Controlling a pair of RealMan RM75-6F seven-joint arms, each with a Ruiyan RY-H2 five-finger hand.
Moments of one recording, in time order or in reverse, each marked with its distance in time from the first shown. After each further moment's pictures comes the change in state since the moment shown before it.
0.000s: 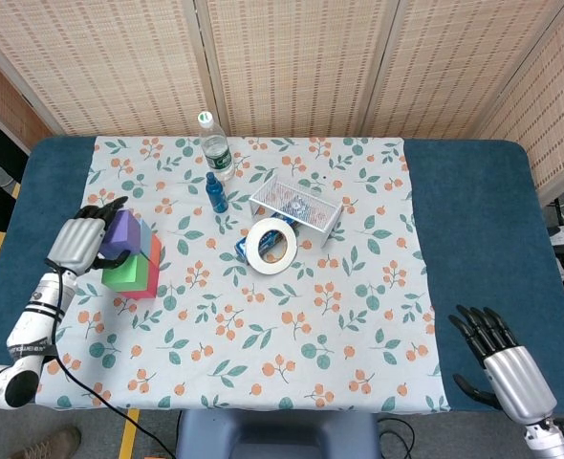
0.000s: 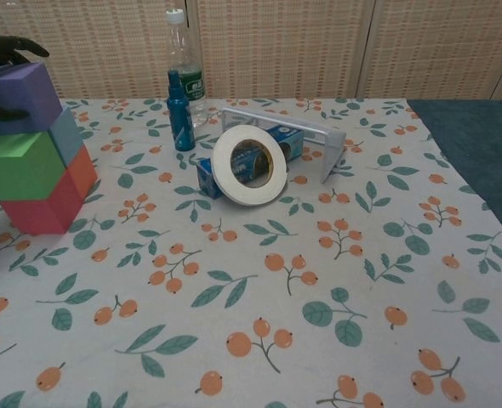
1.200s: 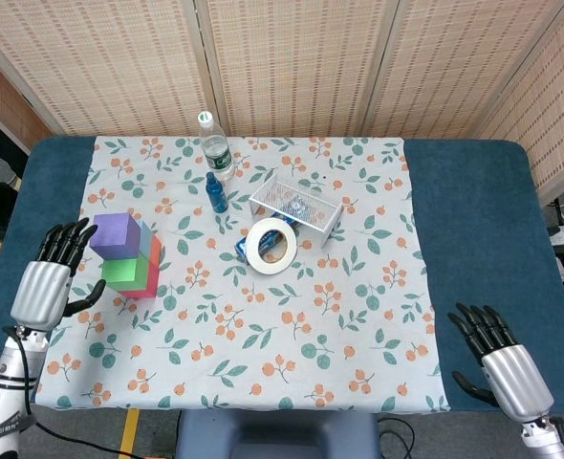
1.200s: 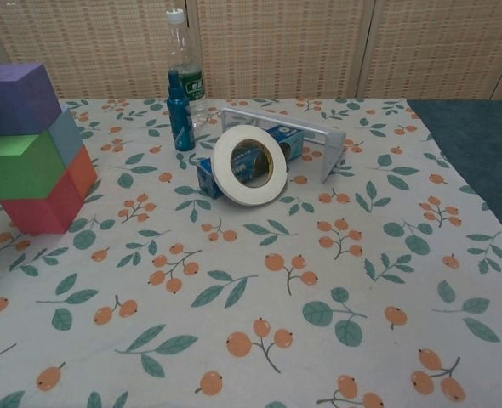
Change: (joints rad) left arm 0.285 -0.023 0.048 -0.108 0.393 0.429 -0.053; right arm -0.002 -0.025 0.011 0.010 0.006 0.004 -0.034
